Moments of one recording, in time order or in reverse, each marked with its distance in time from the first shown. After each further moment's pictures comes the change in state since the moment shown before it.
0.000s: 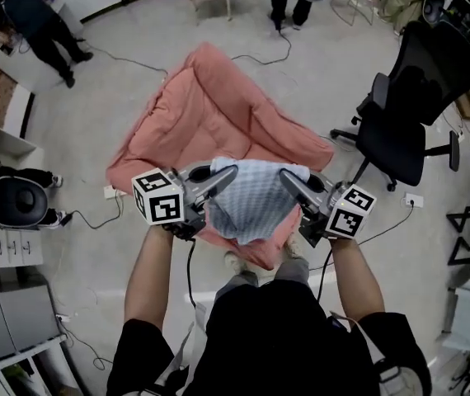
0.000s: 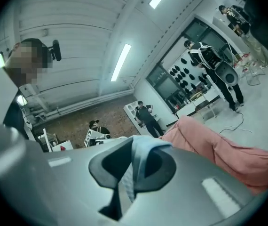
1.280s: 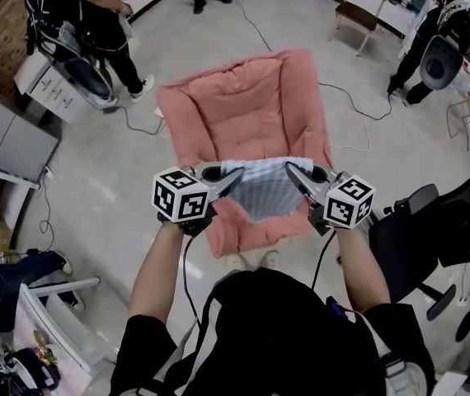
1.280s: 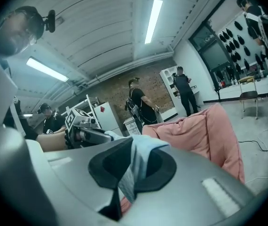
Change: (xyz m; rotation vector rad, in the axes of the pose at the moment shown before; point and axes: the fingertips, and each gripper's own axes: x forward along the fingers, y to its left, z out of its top) left arm 0.018 -0.018 -0.039 -0.062 -0.162 0.816; right arm 0.023 -0.048 0.015 -0.246 0.519 0.497
